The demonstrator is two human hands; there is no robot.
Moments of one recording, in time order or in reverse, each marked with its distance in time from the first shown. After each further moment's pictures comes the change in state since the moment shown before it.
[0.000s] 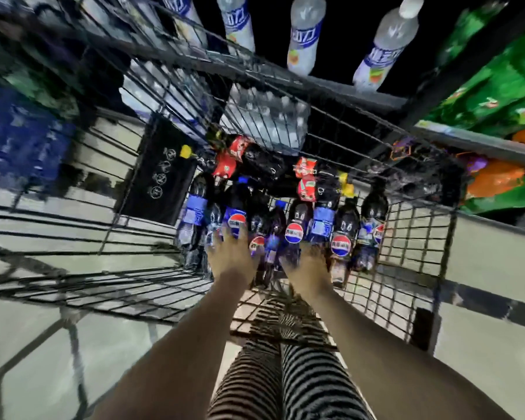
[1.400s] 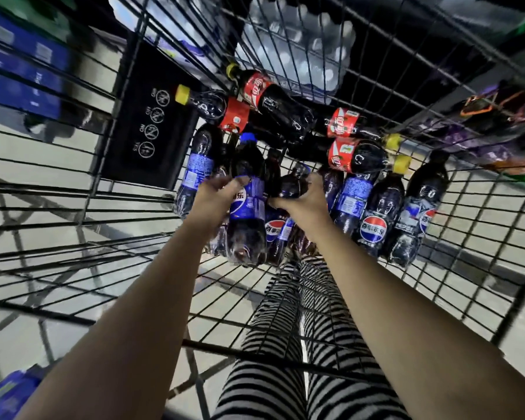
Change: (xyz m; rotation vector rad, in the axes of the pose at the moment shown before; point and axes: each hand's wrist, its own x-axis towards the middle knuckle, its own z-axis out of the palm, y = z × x) left_hand 0.073 -0.033 -0.013 -1.465 -0.127 -0.283; right_hand 0.110 -0.035 0.022 0.723 -0.086 0.059
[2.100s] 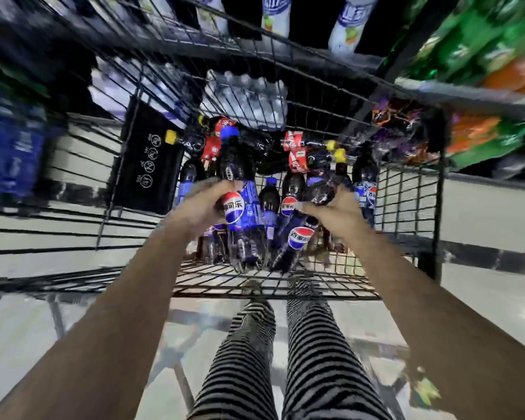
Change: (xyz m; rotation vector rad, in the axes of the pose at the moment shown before) left_hand -0.078 0.045 -0.027 0.037 -0.399 0.036; right_hand -0.131 -0.028 -0.077 -0.176 0.279 -0.086
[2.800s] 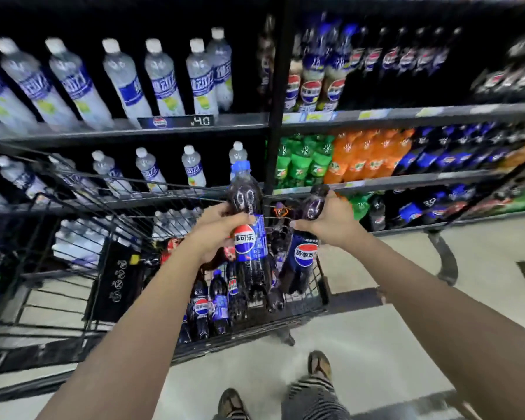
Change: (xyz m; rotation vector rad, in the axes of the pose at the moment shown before) left_hand -0.166 0.103 0.154 0.379 -0.341 0.432; right_hand -0.187 -0.094 -0.200 -0.268 0.411 -0.291
